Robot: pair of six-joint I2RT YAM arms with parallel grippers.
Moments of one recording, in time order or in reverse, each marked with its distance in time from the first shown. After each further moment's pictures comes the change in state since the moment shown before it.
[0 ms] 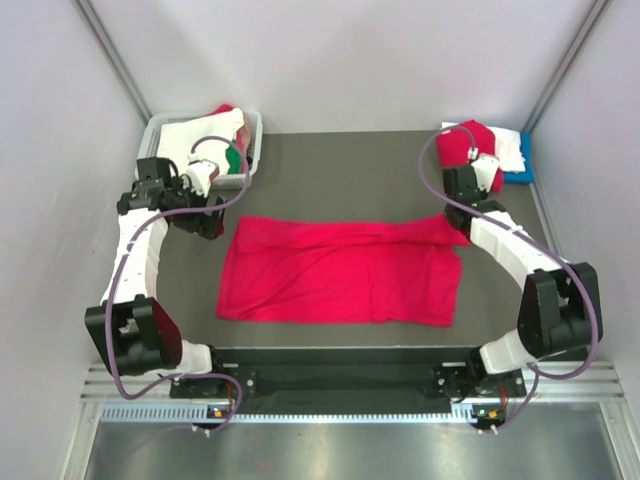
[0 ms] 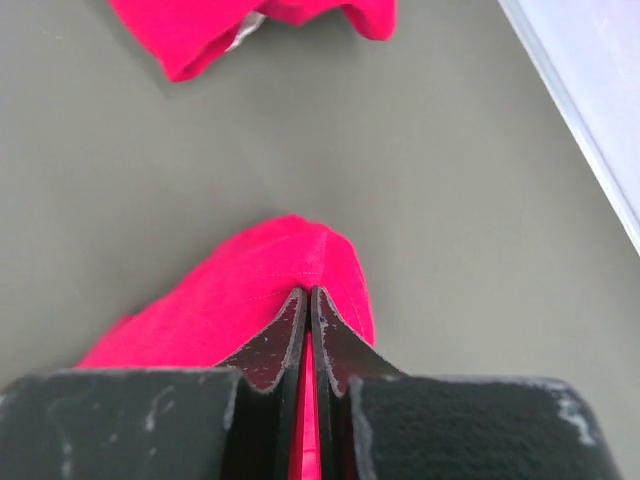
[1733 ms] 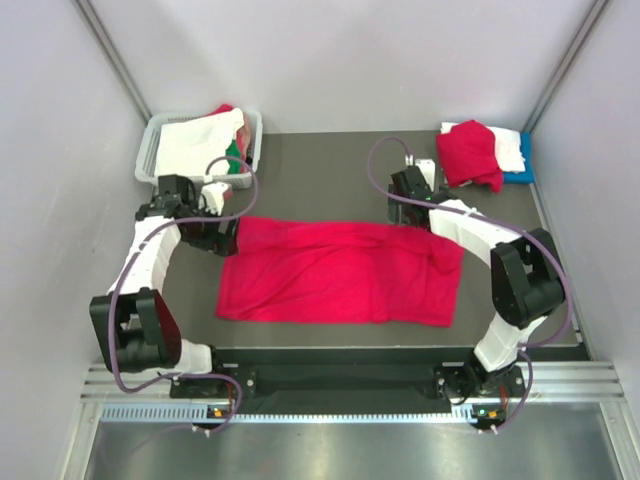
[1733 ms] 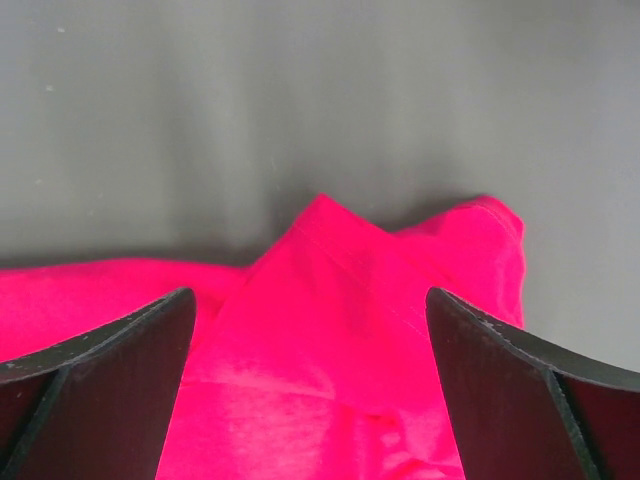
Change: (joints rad) left arm -0.051 0.007 -0.153 0.034 0.016 -0.089; right arm 0.216 0.230 0.166 -0.092 -0.155 -0.033
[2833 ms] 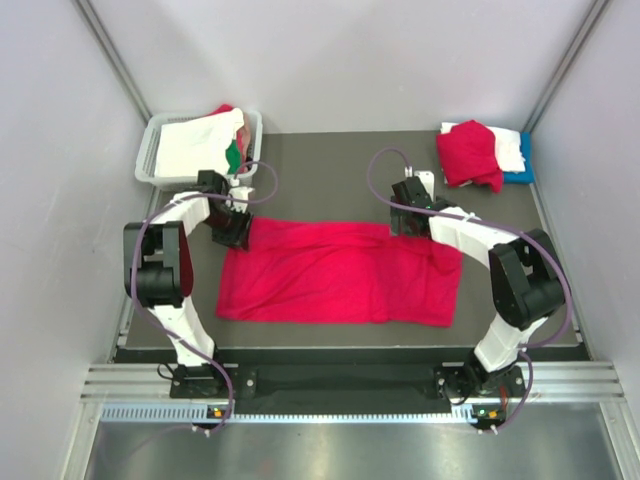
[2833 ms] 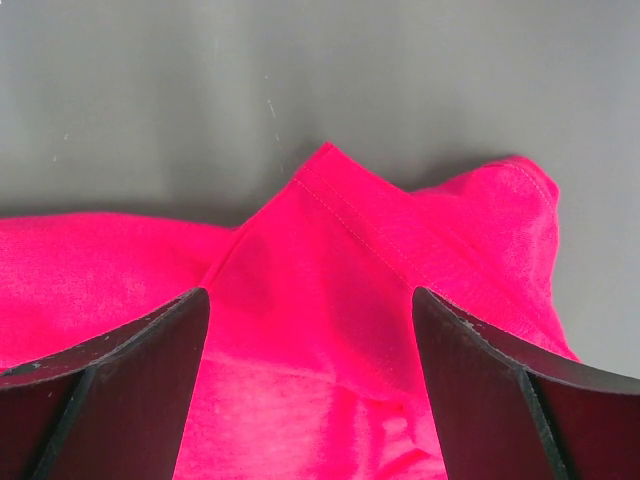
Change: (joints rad) left arm -0.107 0.454 0.140 0.116 -0.078 -0.097; right arm 0.000 -0.009 -0.087 0.032 -0.047 0.004
